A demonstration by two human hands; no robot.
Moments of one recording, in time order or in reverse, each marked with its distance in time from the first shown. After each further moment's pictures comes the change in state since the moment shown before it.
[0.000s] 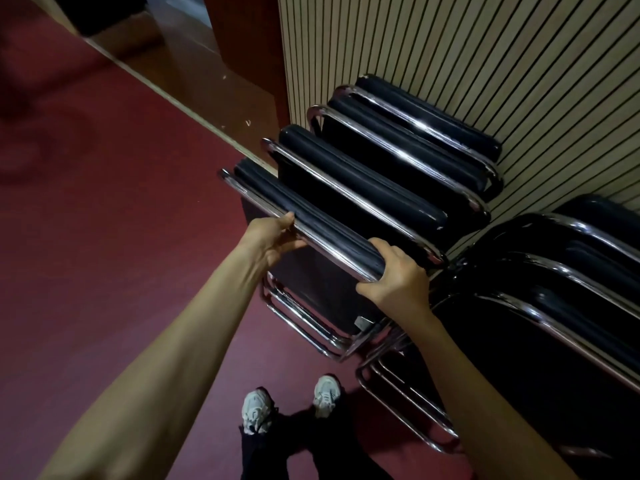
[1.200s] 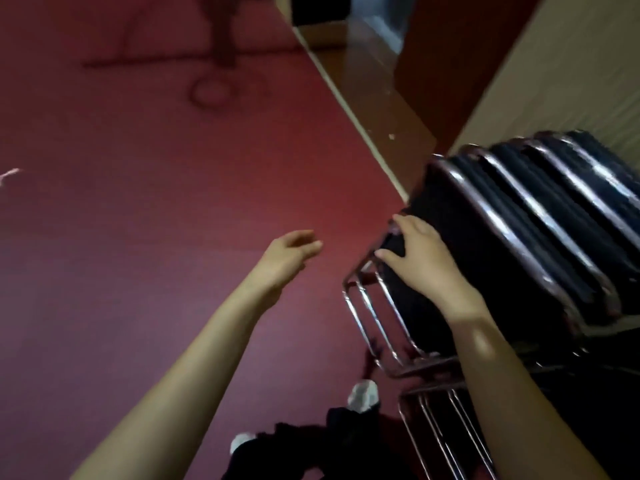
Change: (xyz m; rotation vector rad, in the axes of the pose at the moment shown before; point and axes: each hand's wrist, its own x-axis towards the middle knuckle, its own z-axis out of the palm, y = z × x) left_hand -0.196 -0.079 -0.268 0.084 0.212 0.274; right_hand -0.098 -0.212 0.072 -0.231 -0.240 -0.539
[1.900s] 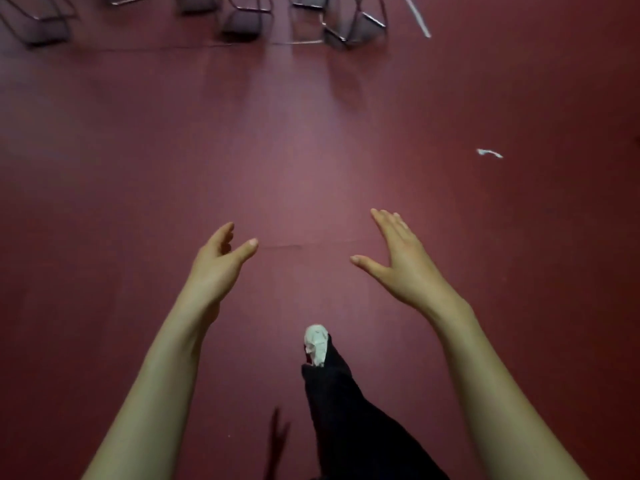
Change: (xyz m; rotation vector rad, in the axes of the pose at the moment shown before) left_hand -0.460 -0.320 -0.577 -0.530 1.628 -0.196; right_hand -0.226 -0.743 0.361 -0.077 -0.726 -1.392
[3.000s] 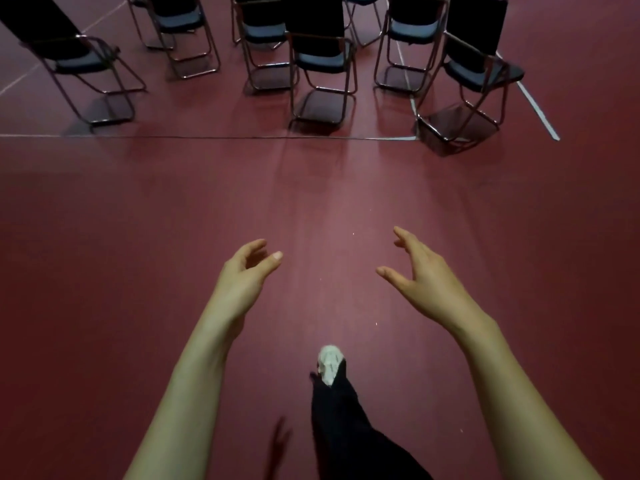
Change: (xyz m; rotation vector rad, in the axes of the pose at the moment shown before) left_hand 0.986 0.274 -0.194 -0.156 0.065 0.003; right_hand 1.038 -0.266 0.011 -0.002 -0.023 -0.080
